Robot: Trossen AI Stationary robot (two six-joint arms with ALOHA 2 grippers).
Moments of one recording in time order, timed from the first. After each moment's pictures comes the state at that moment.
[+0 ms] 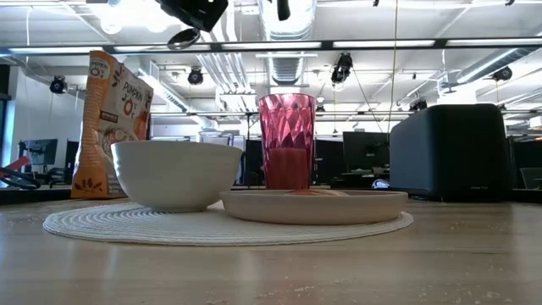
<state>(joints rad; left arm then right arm) -0.16 1.32 1.09 -0.27 -1.39 0.04 -0.22 1.68 1.65 -0.02 -0.13 0.04</state>
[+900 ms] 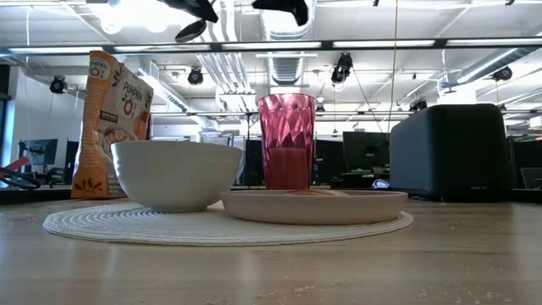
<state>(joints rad) -0.16 1.23 1.09 -0.25 -1.13 0.08 -0.23 1.61 1.65 -0.30 -0.13 0.04</state>
